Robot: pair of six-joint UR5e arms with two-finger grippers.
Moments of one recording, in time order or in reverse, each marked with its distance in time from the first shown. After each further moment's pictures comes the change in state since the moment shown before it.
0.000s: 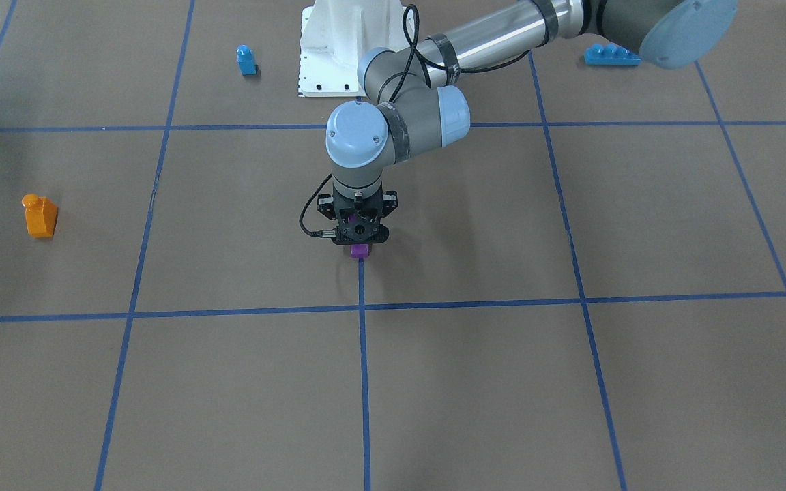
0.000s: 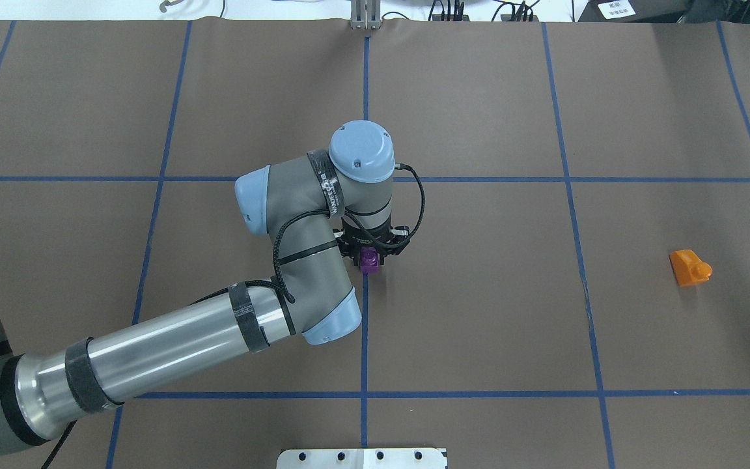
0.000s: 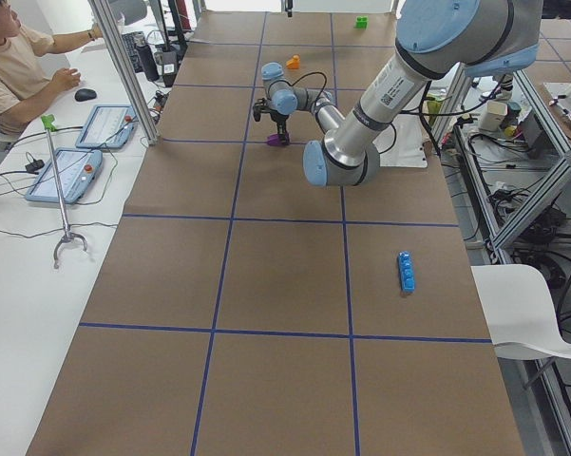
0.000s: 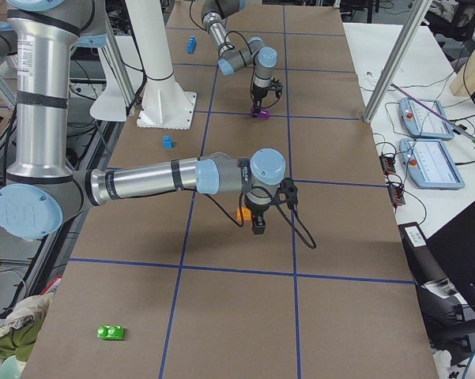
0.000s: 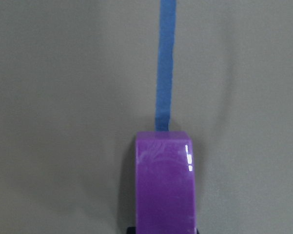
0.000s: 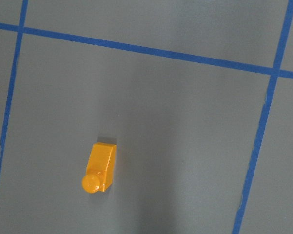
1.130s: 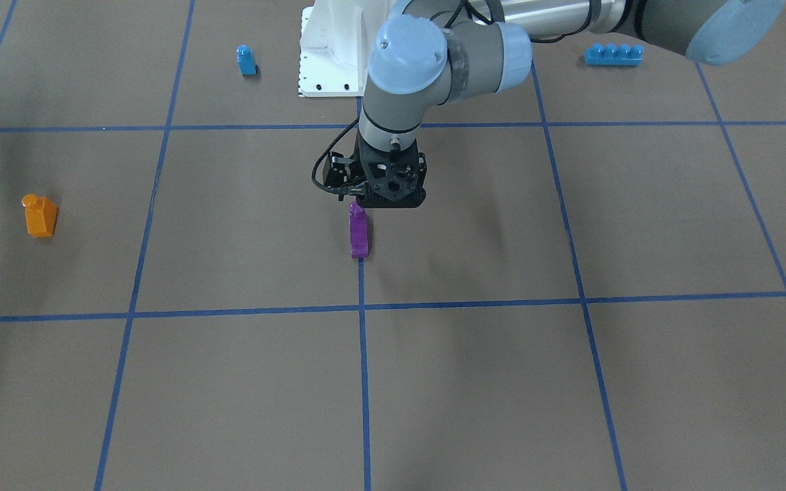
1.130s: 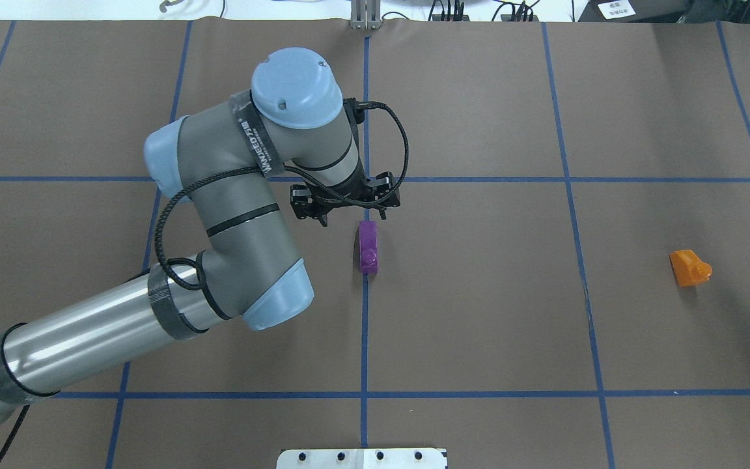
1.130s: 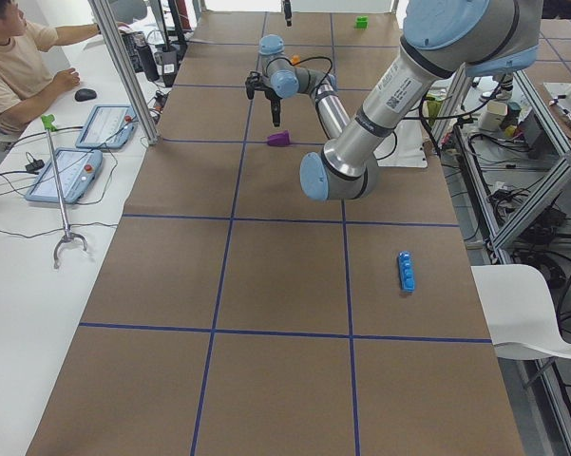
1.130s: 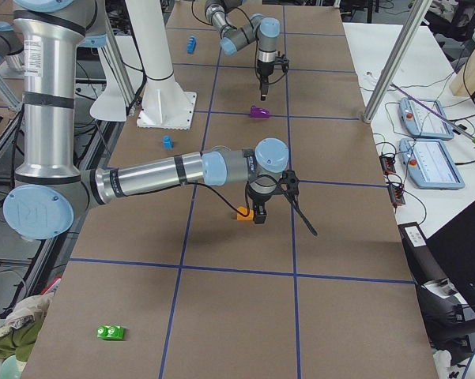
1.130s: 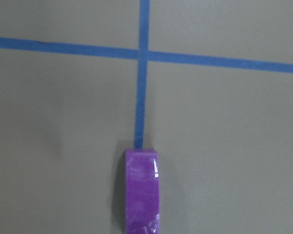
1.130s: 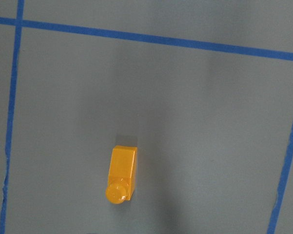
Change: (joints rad) left arm -0.100 0.121 -0.399 0.128 -0.009 -0.034; right arm -0.145 0.023 0.023 0.027 -0.064 0.203
